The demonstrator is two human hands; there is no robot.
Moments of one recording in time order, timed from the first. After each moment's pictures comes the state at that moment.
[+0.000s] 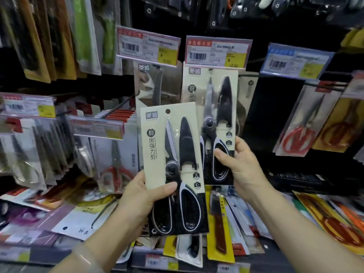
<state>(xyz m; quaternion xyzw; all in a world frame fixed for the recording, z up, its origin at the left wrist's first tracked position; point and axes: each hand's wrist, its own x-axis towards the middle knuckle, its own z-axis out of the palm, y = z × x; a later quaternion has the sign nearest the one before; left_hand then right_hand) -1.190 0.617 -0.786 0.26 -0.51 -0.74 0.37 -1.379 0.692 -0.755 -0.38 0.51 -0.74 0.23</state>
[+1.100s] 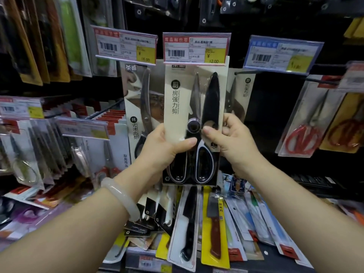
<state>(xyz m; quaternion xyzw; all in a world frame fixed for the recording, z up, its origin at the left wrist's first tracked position) -1.264 0.612 -0.721 0.24 -0.62 -0.63 0.41 -1.398 0.689 -0.714 -0.48 0.54 -0.67 0.19</state>
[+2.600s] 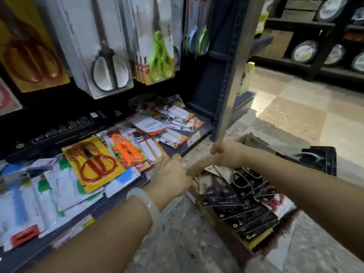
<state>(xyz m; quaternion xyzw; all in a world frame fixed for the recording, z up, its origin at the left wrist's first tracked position) -1.634 1.095 -0.857 0.04 -0.97 -0.23 -0.11 -1.699 1.260 -0.835 -0.11 0.97 -0.08 0.20</state>
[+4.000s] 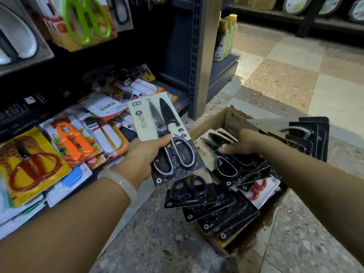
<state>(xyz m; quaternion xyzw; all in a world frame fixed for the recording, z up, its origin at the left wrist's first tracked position) -1.720 1.160 -0.905 0.28 -0.62 -0.73 -0.10 -1.749 1.392 -0.906 0.09 0.96 -0.13 0.24</state>
